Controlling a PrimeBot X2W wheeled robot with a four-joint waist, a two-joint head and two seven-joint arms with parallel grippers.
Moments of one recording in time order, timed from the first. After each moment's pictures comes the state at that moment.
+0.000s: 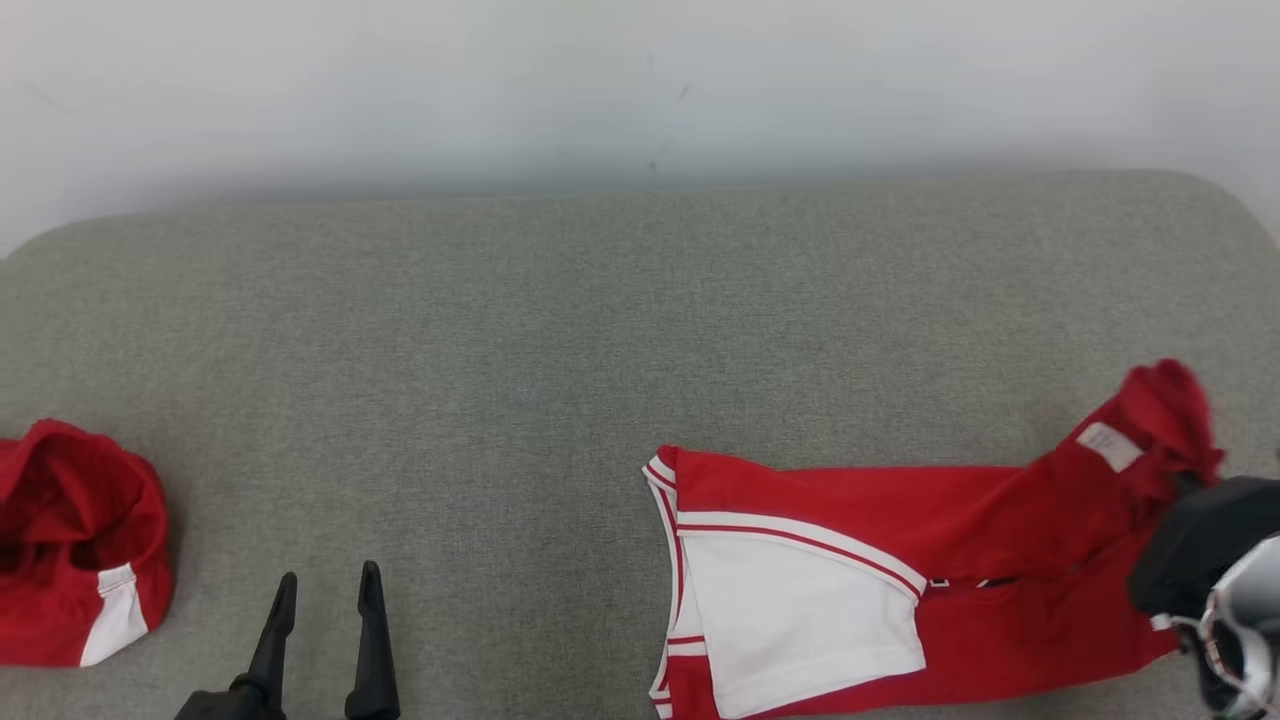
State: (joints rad) left arm 0.01 0.05 -0.02 0.15 -0.26 -0.06 -0.26; right arm -0.21 -0.05 -0.46 -0.08 0.01 0.13 0.63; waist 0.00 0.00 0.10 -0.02
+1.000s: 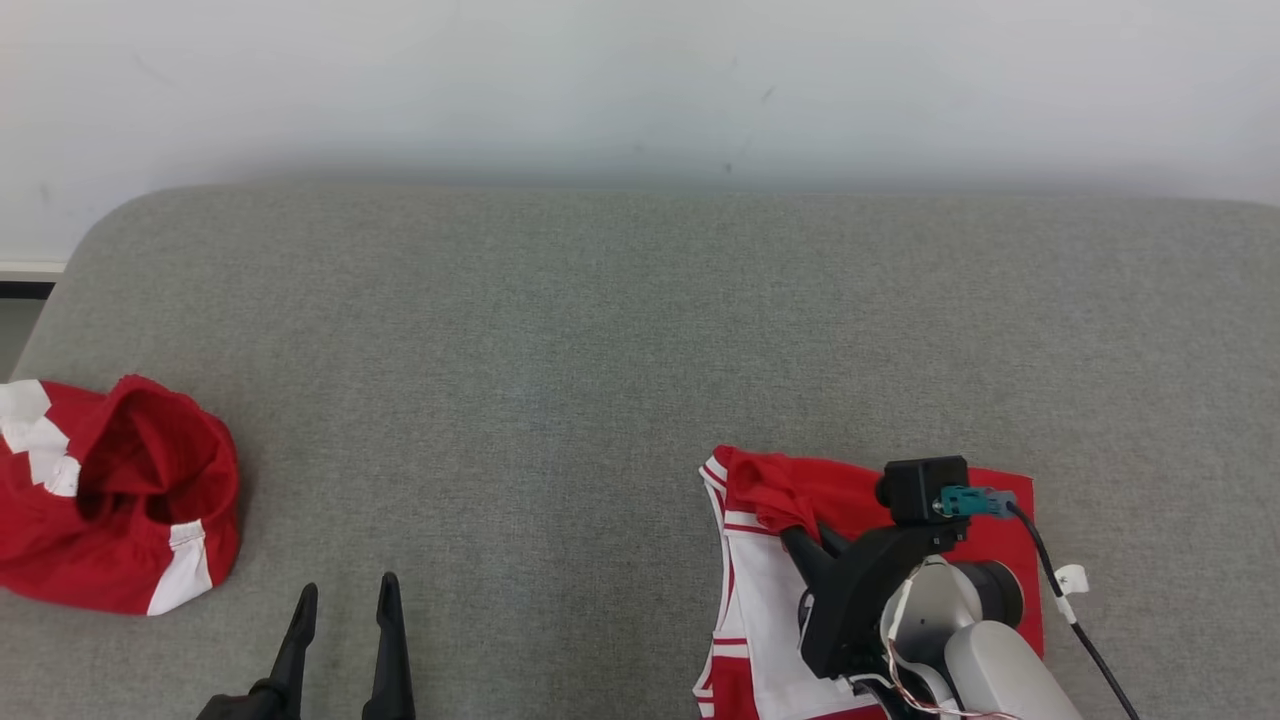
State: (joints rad) left arm 0.01 0.05 -0.05 0.18 -0.28 -0.06 -0.26; right arm -0.28 -0.05 0.17 0.30 0.37 0.13 0.39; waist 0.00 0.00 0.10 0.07
